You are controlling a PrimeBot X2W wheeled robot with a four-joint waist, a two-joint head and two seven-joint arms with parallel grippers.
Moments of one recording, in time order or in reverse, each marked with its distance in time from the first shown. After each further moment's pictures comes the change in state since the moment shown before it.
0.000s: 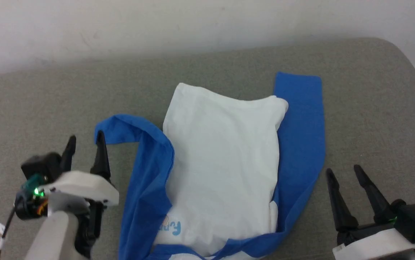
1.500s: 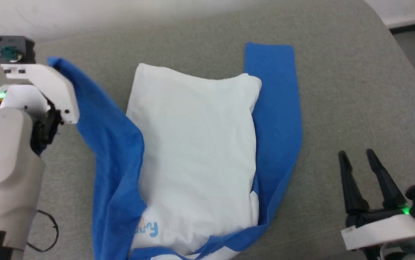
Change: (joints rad) left arm -0.622 0.206 -0.145 0.426 0.065 -0.098 0.510; right arm -0.109 0.004 -0.039 0.060 0.071 0.000 -0.044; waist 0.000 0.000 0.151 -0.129
